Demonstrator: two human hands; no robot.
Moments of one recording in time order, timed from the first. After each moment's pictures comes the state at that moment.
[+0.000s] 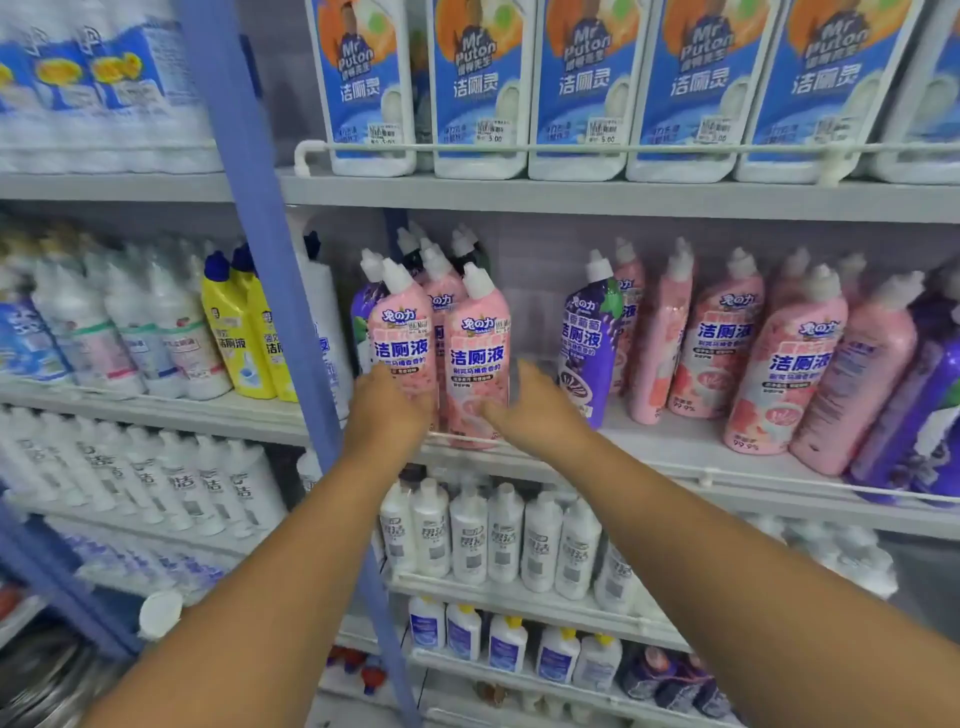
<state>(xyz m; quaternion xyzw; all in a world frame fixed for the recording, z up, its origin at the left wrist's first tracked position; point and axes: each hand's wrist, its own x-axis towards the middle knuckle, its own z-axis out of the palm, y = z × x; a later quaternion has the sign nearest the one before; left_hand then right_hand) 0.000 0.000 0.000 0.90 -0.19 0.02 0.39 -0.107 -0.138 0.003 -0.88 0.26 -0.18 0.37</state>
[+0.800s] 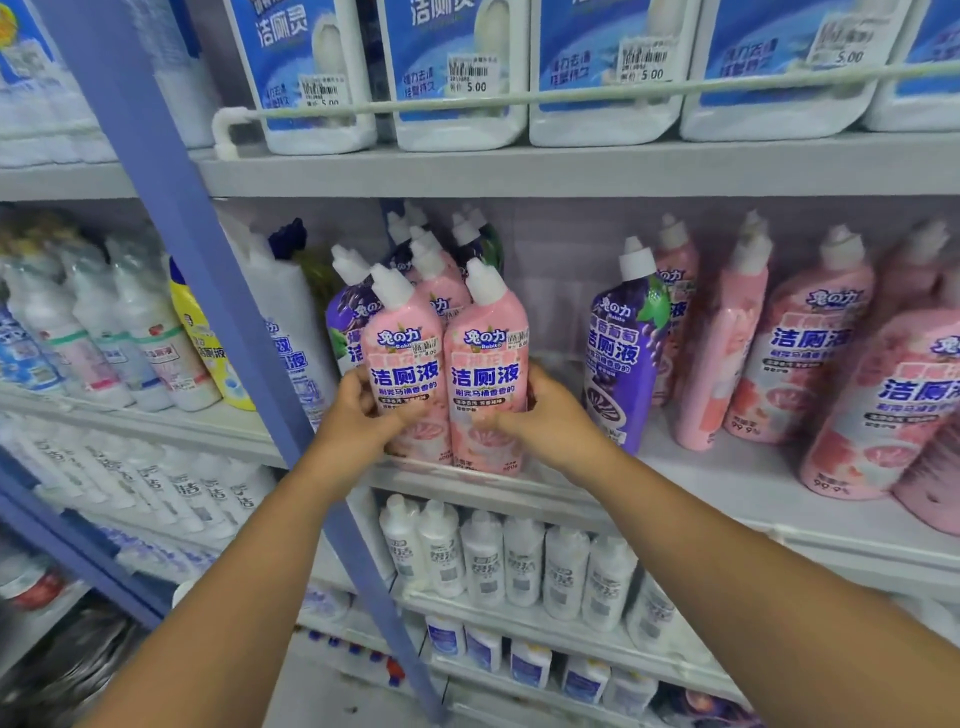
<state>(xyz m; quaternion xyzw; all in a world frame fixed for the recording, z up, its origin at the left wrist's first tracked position) 0.071 -0.014 -0.031 0.74 -0.21 -0.14 0.62 -0.053 -0.201 -0.028 -0.74 0.15 -0.16 0.63</state>
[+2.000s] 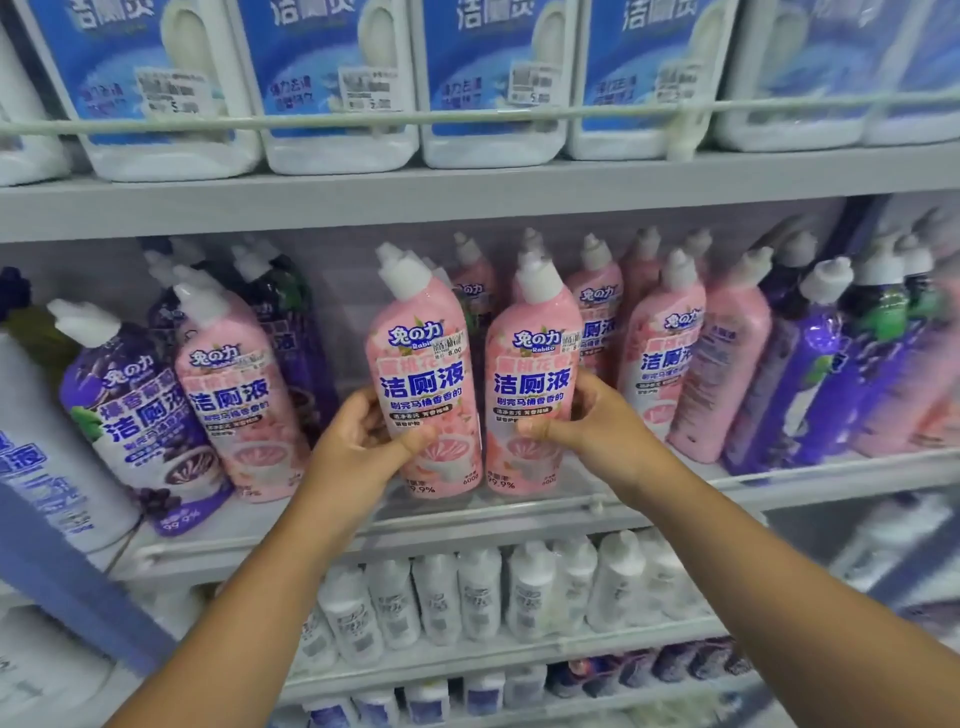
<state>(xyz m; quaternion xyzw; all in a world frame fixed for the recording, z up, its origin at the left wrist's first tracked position) -0.028 -0.135 -0.022 0.60 -0.37 -0.25 0.67 -0.219 -0.293 -0.010 -0.67 0.24 -0.30 0.63</state>
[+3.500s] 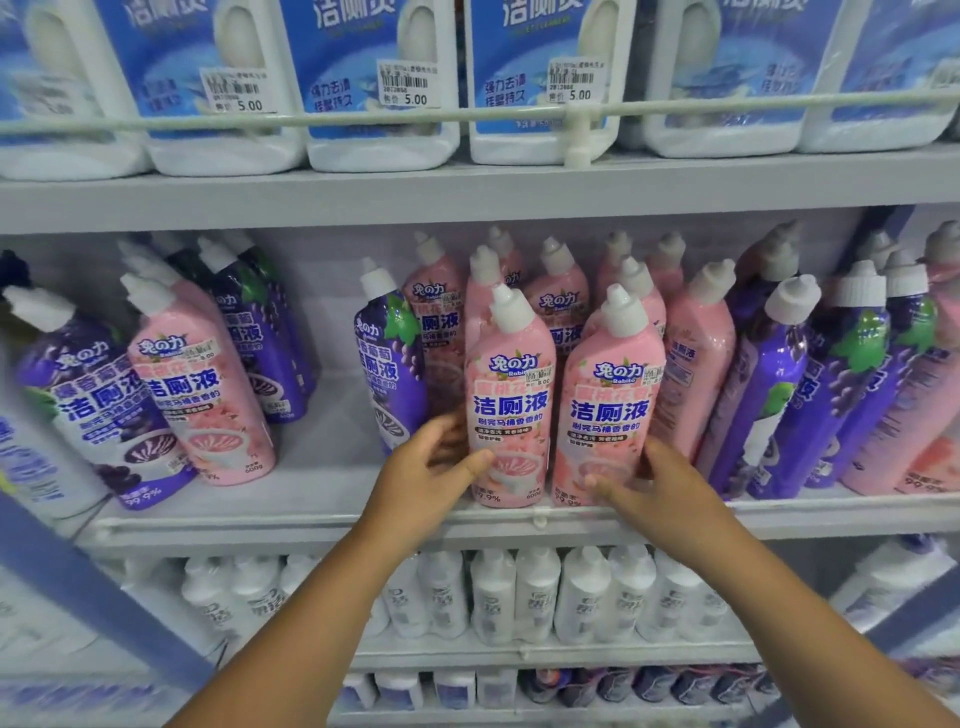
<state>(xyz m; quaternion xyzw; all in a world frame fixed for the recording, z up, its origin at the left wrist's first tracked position) -0.108 -0.212 -0.061 0.68 -0.41 -0.21 0.57 -0.330 -0.351 -0.045 -0.79 0.43 -0.20 0.39</state>
